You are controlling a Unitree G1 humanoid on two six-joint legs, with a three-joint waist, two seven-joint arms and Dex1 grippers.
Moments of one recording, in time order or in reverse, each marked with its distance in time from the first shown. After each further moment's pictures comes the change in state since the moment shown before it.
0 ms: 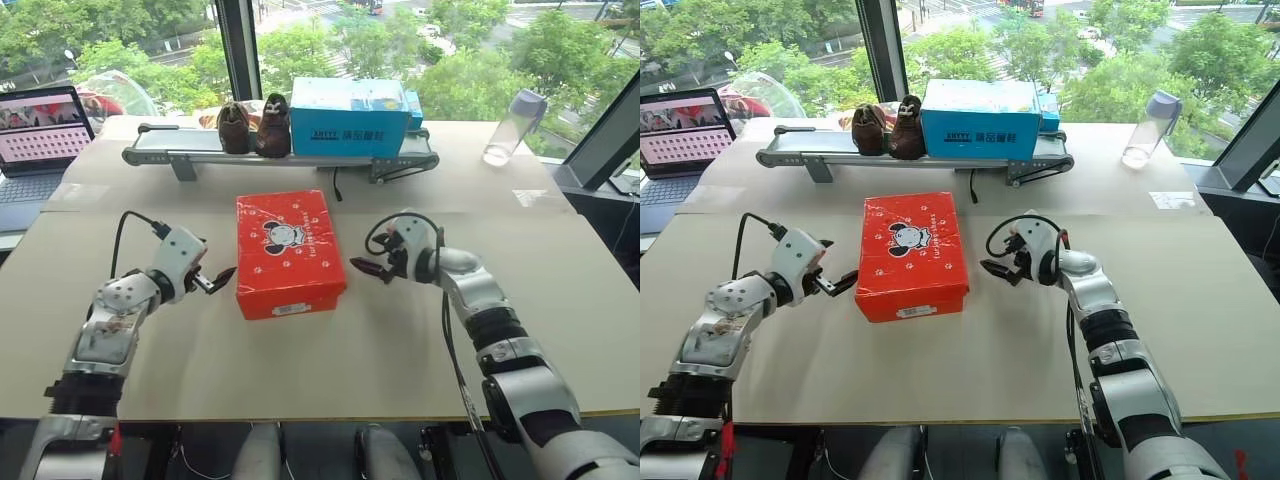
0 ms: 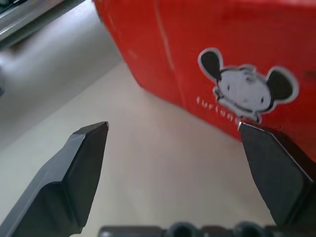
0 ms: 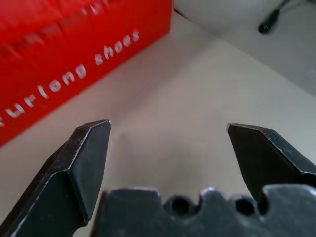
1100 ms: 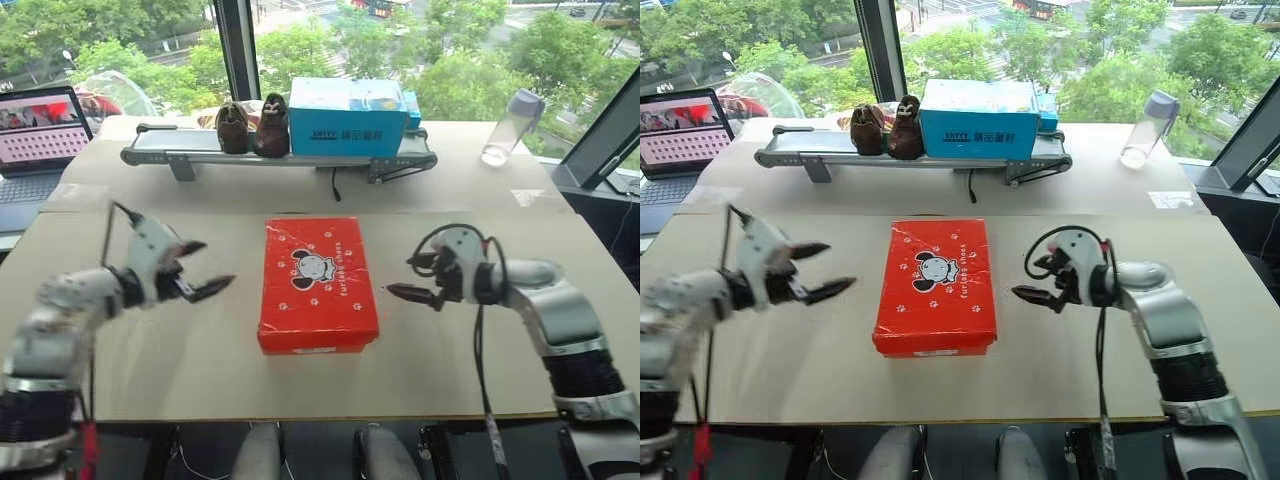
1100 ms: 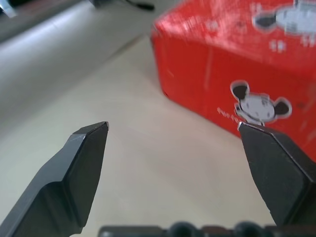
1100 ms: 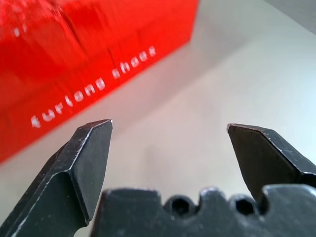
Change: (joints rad) left arm 0.044 0.263 0.240 -0.333 -0.340 0.364 -0.314; right arm 0.307 -0.366 -0.094 -0.708 0.154 0.533 0.188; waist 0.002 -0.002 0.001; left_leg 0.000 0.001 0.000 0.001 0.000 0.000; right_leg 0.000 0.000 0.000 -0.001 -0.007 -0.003
